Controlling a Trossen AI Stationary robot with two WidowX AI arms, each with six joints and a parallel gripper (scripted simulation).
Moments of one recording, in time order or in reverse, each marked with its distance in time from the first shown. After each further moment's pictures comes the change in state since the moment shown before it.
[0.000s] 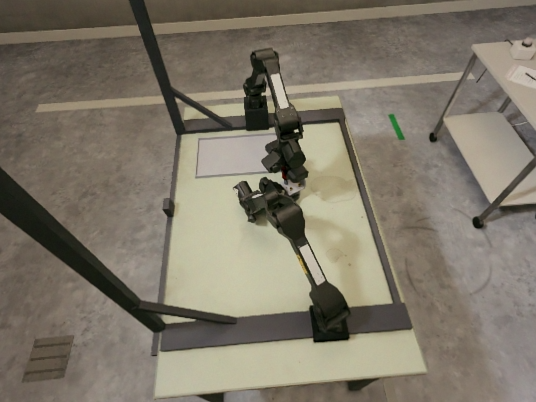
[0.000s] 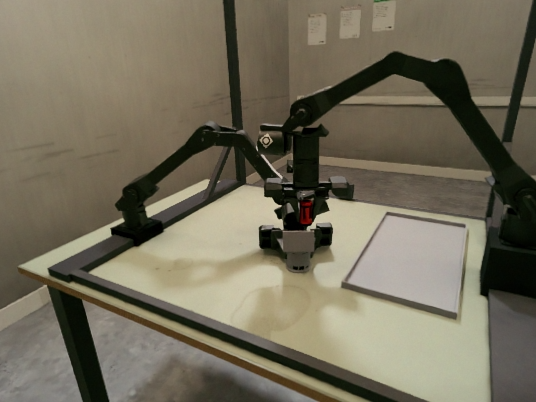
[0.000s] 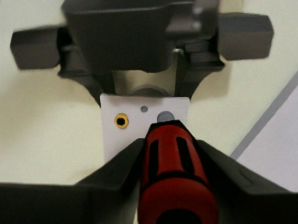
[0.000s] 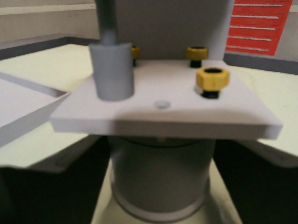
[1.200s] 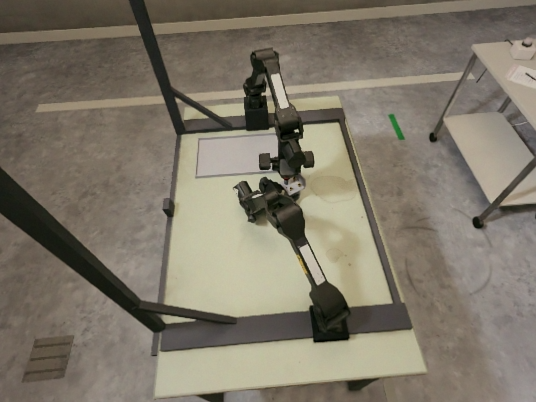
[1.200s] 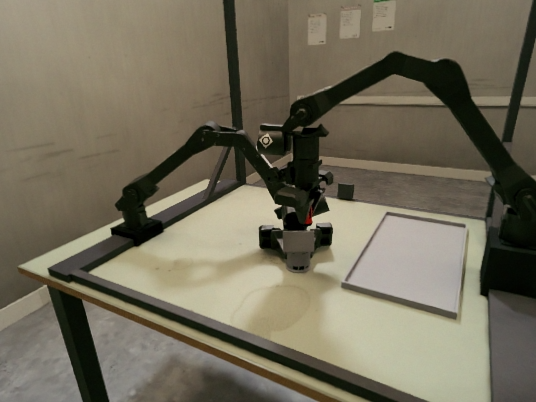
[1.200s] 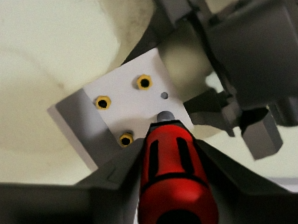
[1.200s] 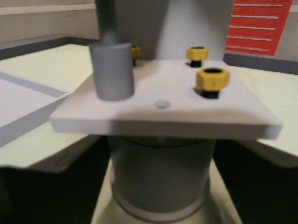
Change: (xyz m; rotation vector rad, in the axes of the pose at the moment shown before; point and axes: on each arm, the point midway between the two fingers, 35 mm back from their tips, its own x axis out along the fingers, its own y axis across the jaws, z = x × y) left arm 0.000 0.001 0.000 -1.058 -0.001 0.003; right arm 0.000 0.000 0.000 0.000 0.000 0.000
